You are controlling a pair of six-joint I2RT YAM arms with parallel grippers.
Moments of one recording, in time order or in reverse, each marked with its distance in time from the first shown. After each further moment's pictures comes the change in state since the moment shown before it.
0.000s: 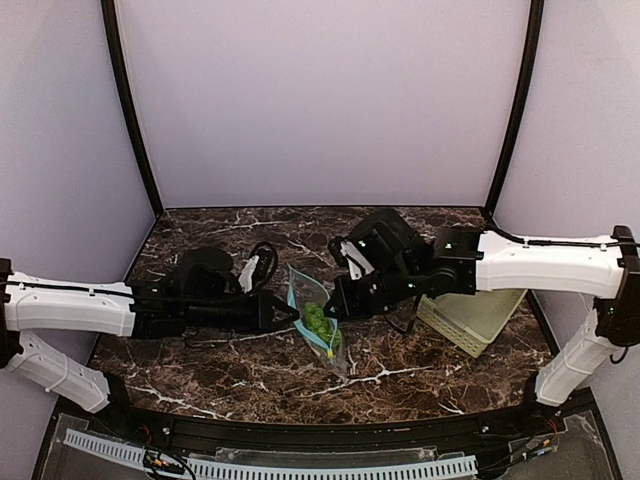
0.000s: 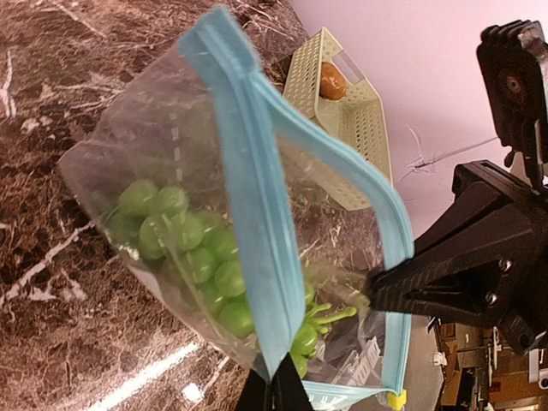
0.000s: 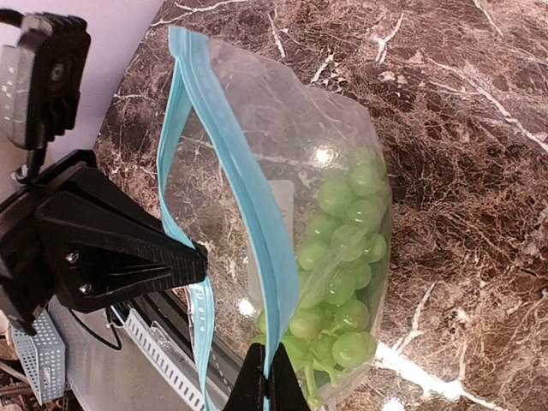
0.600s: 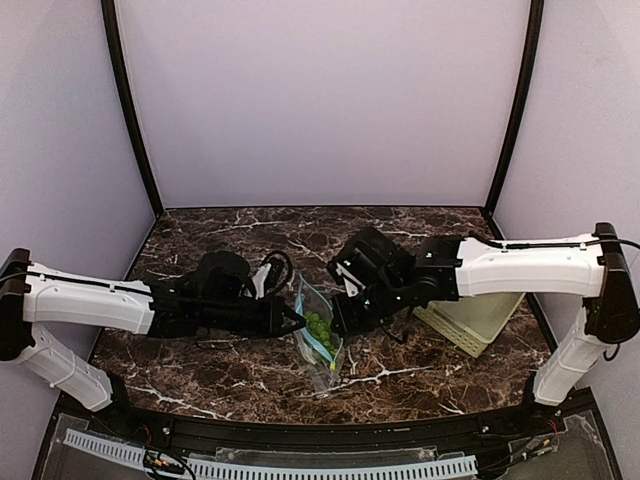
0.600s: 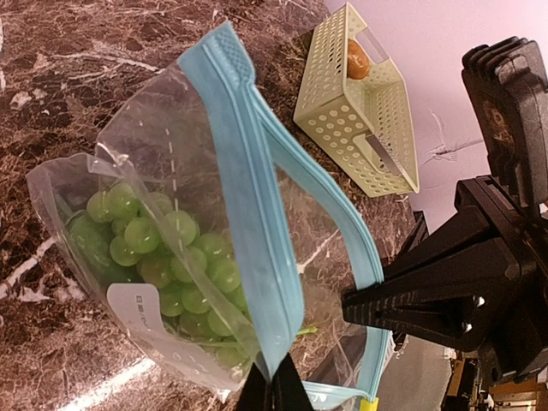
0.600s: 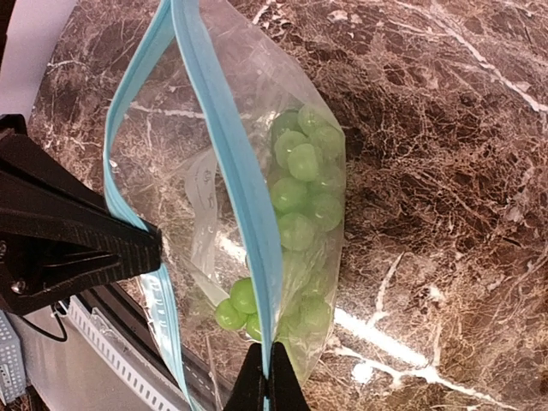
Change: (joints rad) left arm 0.005 0.129 0.047 0.002 0.034 0.006; right arm 0.016 0.093 0.007 -0.098 0.059 -0.023
